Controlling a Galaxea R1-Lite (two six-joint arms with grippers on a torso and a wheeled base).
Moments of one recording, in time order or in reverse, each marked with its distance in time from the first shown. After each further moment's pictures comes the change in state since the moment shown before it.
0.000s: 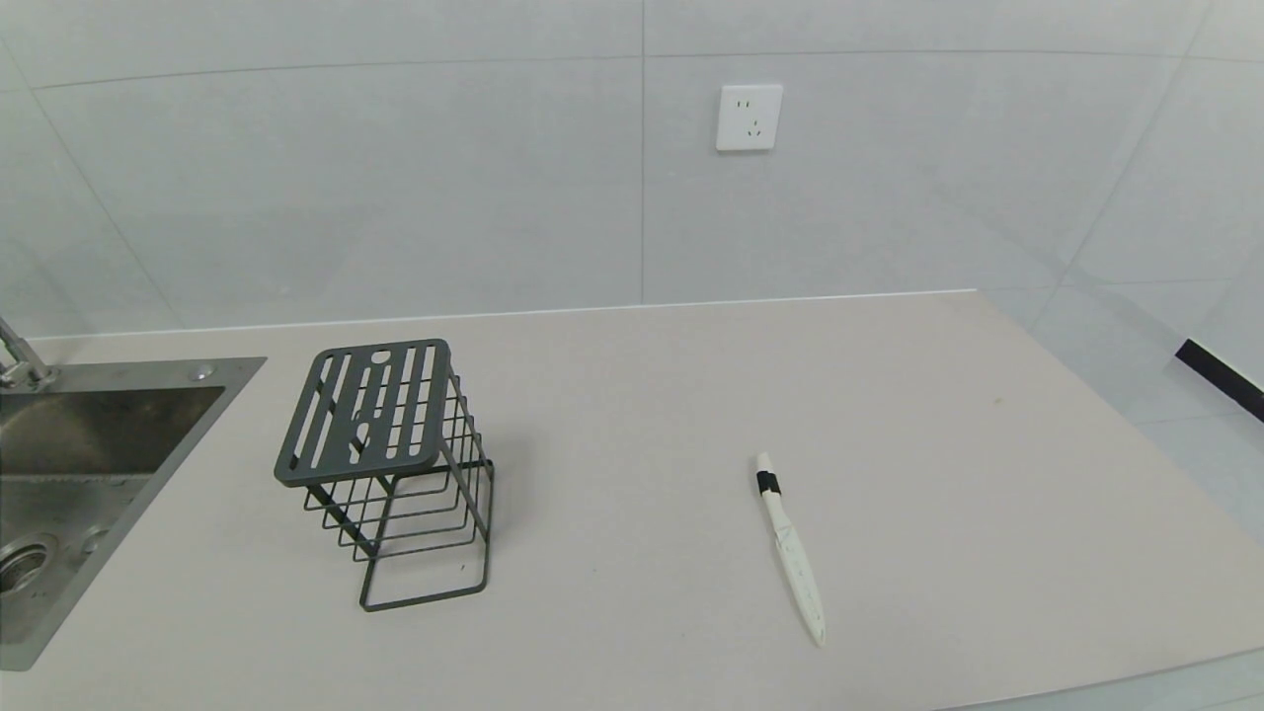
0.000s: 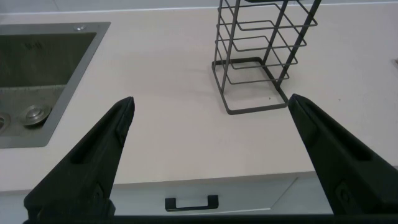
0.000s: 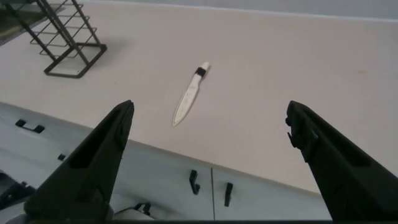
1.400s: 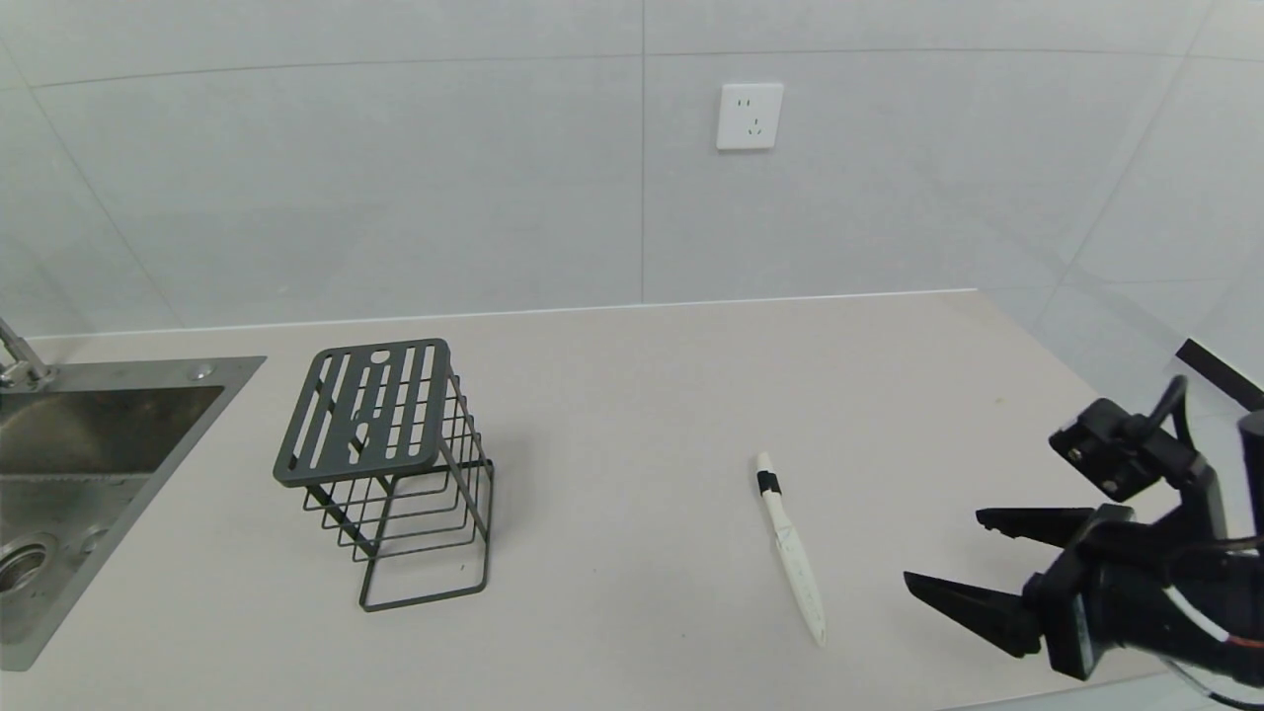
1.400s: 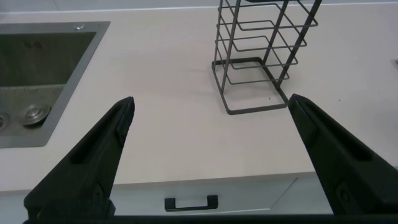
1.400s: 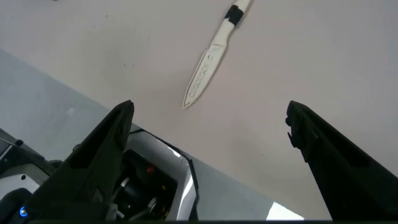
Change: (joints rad) left arm 0.000 0.000 0.000 0.000 0.000 -0.003; right arm 0.330 0.879 -0.217 -0.254 -0.207 -0.007
